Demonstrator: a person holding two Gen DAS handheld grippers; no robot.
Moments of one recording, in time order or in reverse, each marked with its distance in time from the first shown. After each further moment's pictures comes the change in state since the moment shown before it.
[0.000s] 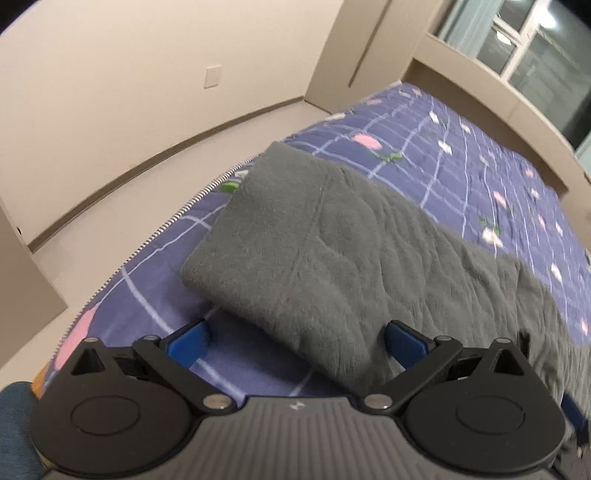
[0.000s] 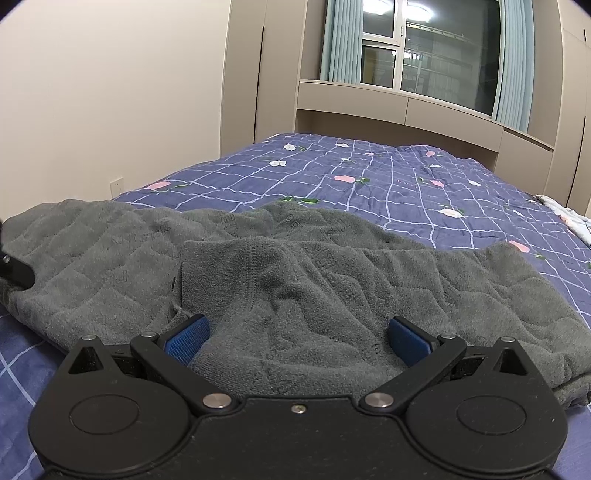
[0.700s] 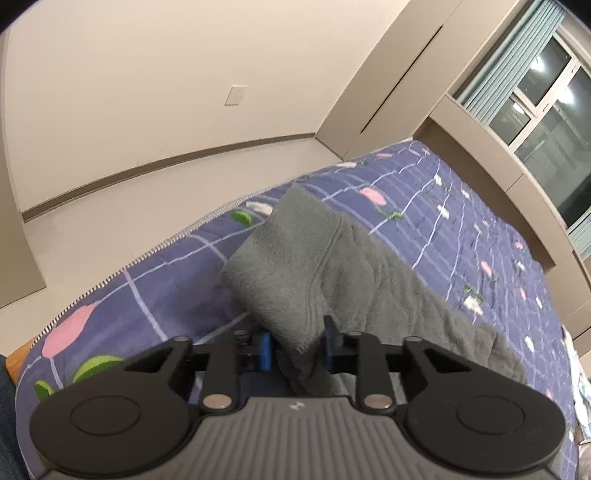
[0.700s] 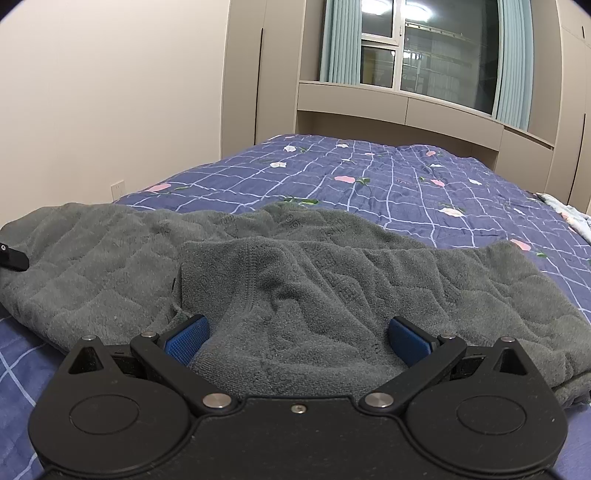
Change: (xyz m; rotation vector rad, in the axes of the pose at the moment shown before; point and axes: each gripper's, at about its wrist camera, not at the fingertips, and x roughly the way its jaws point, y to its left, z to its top) left arm -0.015 0.016 0.003 -0.175 -0.112 -0.073; right arm 0.001 -0.002 0.000 0.011 -0.001 0.009
